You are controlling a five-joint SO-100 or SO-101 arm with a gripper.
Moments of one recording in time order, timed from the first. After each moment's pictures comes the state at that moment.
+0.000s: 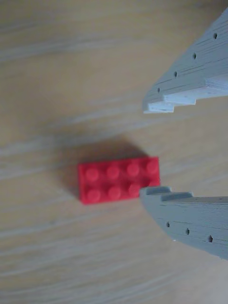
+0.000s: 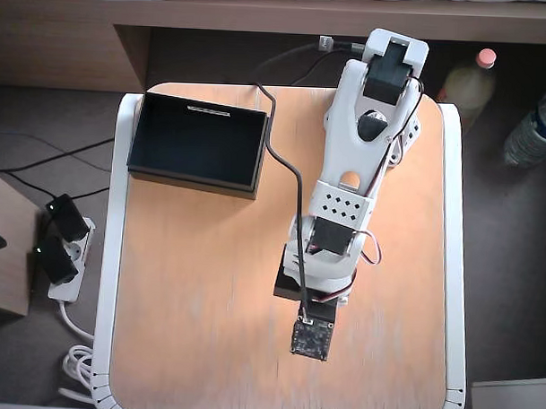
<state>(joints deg) 10.7 96.6 115.0 53.8 184.5</state>
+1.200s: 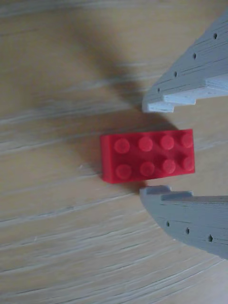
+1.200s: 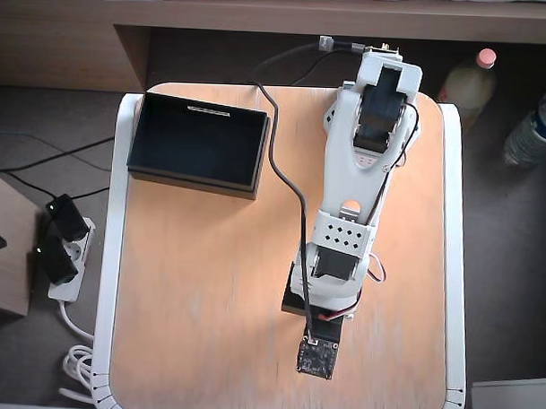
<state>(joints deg) 9.1 84.7 110.9 49.6 181.8</state>
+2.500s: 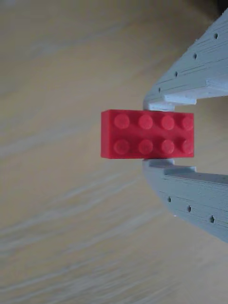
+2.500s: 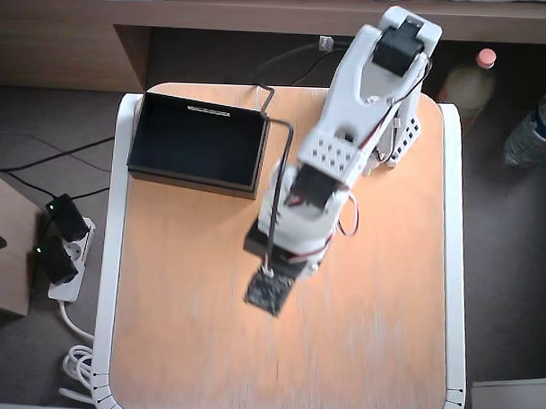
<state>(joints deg) 24.9 113.9 110.9 69.7 184.0</state>
